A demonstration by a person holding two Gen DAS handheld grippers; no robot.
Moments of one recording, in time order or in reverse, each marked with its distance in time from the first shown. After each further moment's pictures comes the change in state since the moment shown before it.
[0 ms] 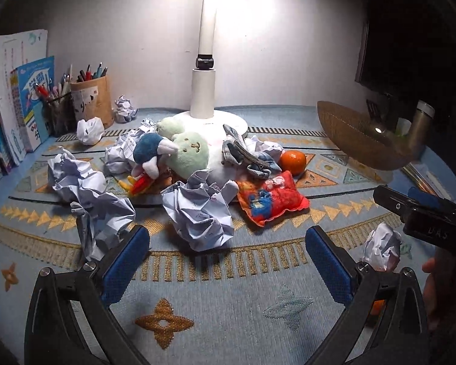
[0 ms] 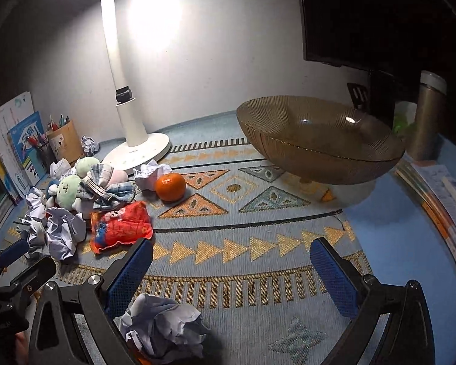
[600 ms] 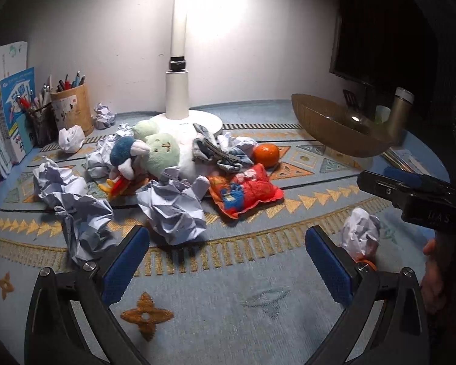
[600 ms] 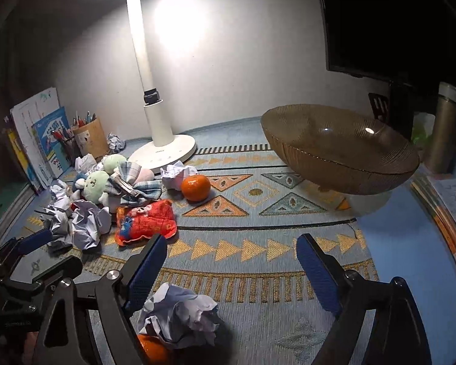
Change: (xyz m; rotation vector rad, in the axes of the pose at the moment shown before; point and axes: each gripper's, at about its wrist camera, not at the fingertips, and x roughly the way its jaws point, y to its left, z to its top) left arm -0.013 -0.015 -0.002 0.073 0.025 -0.138; right arm -0.020 0.001 0.006 -0.068 0.012 0.133
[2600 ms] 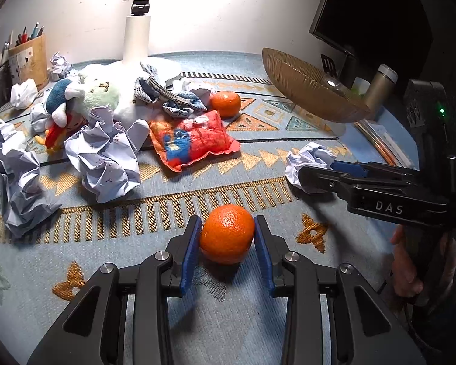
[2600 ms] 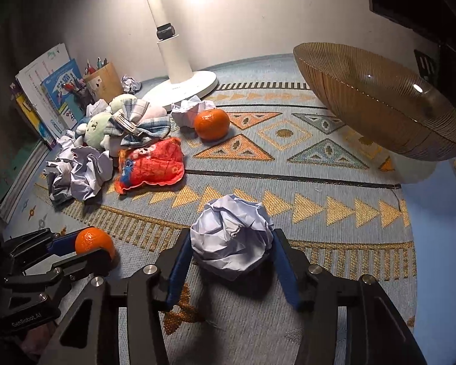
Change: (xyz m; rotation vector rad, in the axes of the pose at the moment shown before) left arm 0.034 -0.017 -0.010 -0.064 0.217 -0.123; right arm 0.046 -0.006 -0.009 -0.025 0.269 0.107
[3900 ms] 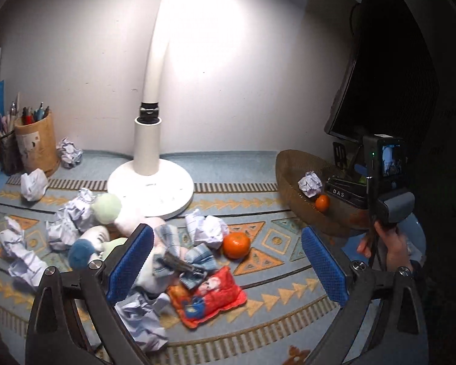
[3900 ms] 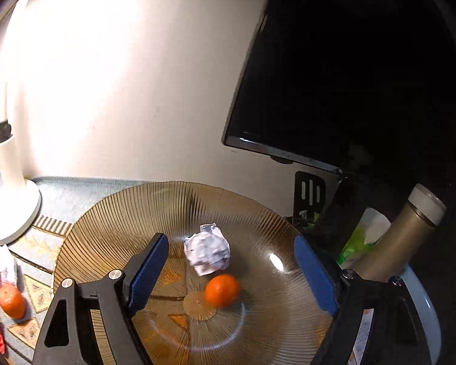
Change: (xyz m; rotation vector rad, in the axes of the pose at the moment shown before) left arm -0.034 0.011 0.102 -0.052 -0.284 0.061; right arm 0.013 -0.116 0.159 -0.085 -0.325 -0.638
